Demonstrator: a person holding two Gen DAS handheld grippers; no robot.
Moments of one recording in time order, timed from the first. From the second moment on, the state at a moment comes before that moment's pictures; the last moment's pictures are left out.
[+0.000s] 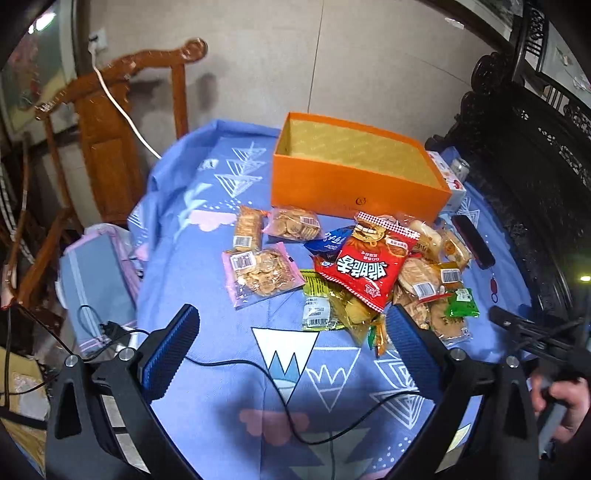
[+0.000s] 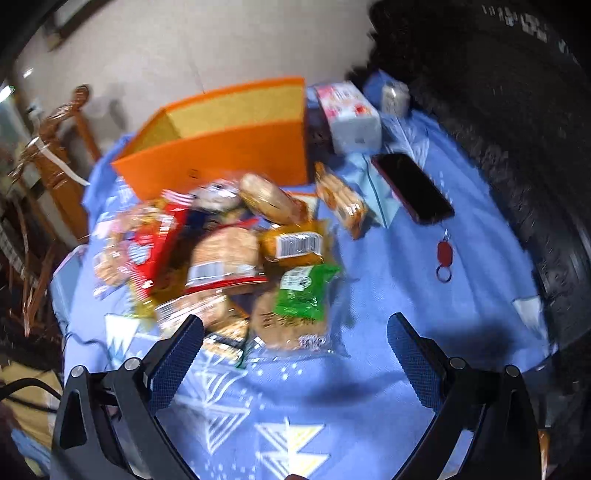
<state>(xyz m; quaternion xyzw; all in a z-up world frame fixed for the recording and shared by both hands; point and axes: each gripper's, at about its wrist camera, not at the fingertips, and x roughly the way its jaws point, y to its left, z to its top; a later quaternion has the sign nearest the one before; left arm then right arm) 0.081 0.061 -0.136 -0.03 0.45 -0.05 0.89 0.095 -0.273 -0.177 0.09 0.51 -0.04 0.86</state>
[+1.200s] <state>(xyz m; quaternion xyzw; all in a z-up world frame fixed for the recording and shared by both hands) 0.220 -0.092 -0.266 0.16 0.44 -0.24 0.85 0.108 -0.302 -0.214 0.15 0.56 -0.04 0.81</state>
